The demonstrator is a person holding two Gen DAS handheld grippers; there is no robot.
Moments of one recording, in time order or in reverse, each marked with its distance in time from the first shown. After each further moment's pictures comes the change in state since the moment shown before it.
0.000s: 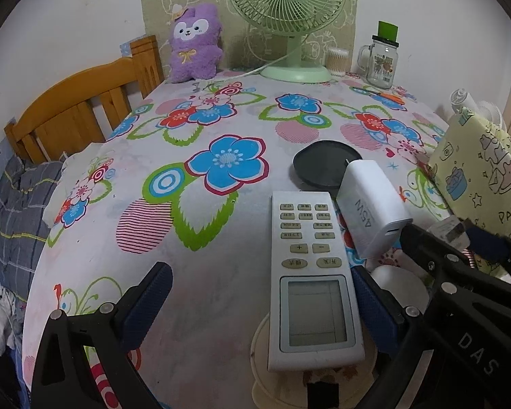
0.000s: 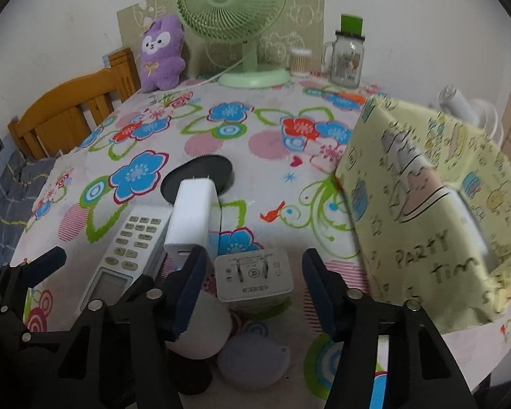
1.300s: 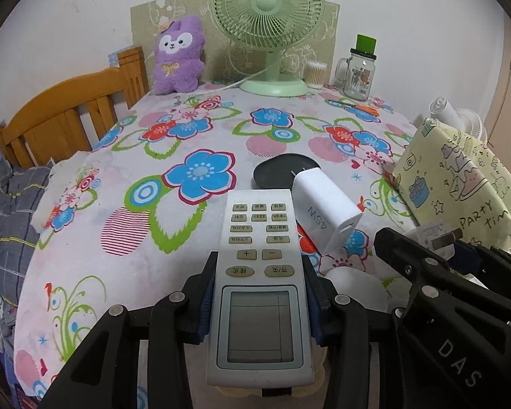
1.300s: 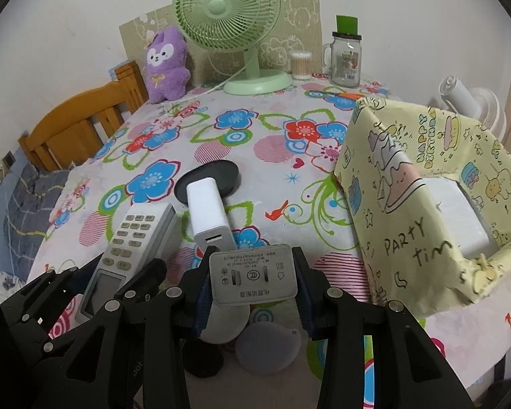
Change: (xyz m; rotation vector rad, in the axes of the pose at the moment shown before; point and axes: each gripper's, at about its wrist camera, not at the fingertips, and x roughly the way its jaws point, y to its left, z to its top) left arm -0.026 -0.014 0.001 -0.001 -0.047 -0.078; right arm -0.030 -0.005 -0.005 0.030 -0.050 0.045
